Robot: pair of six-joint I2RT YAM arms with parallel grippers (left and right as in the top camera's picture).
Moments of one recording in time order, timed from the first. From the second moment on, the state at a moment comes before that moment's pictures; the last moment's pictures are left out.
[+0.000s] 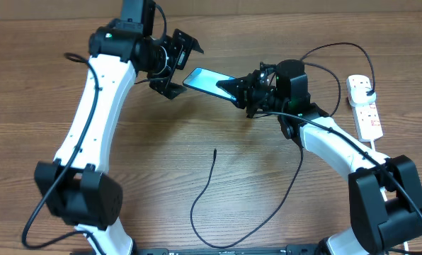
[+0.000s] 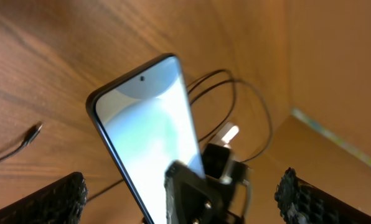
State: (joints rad) left arm -0.20 1.88 1.89 -1.08 0.51 -1.26; right arm 0.33 1.72 0.99 0.33 -0.75 1.62
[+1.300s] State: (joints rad) left arm -0.31 1.82 1.89 -1.07 0.18 -1.41; right arm 0.37 1.72 0.99 0.67 -0.73 2.09
